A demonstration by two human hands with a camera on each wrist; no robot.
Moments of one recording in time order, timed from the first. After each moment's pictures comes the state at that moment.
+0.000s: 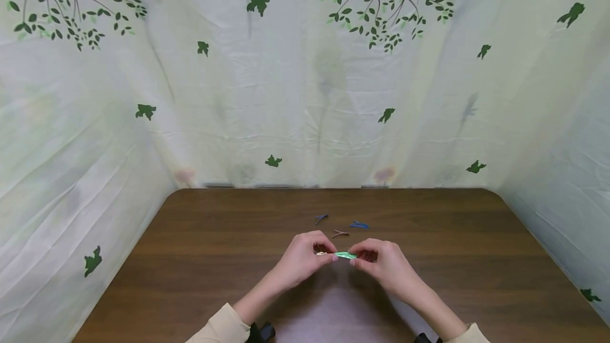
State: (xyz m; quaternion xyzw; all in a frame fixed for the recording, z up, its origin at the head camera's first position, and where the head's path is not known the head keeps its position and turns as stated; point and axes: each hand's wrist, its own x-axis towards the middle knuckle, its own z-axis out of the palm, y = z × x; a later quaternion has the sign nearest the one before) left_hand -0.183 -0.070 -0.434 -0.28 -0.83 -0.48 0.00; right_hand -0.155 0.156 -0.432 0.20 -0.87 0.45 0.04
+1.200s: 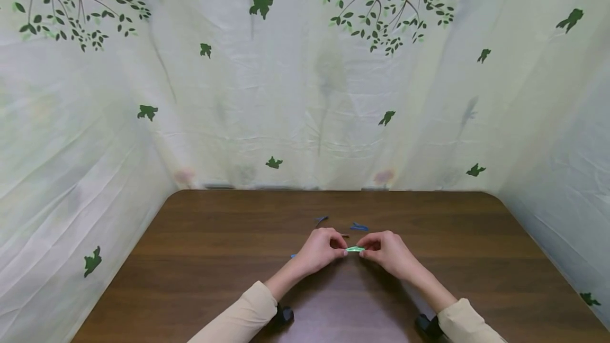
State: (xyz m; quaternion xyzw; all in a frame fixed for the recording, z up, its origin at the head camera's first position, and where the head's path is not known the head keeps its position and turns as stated) left_hand -0.224 -0.039 -0.461 -0.28 -0.86 -0.42 -0.03; right_hand -0.200 0.177 -0.452 0.17 -0.90 0.41 -0.04
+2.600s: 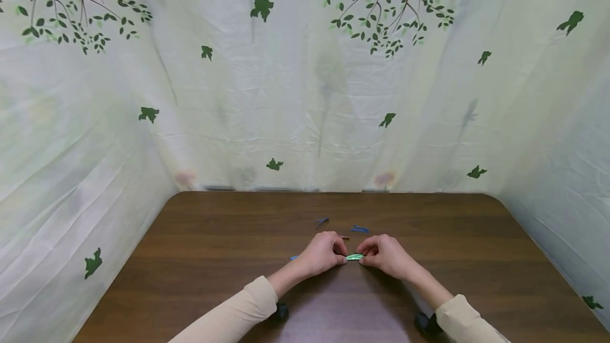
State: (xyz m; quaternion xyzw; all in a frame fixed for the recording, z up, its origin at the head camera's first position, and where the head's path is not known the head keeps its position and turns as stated) left_hand -0.230 -0.036 -0.465 -0.31 -0.88 -0.35 -0.04; right_hand -0.210 0.179 -0.461 0.21 -0.89 0.39 -0.07
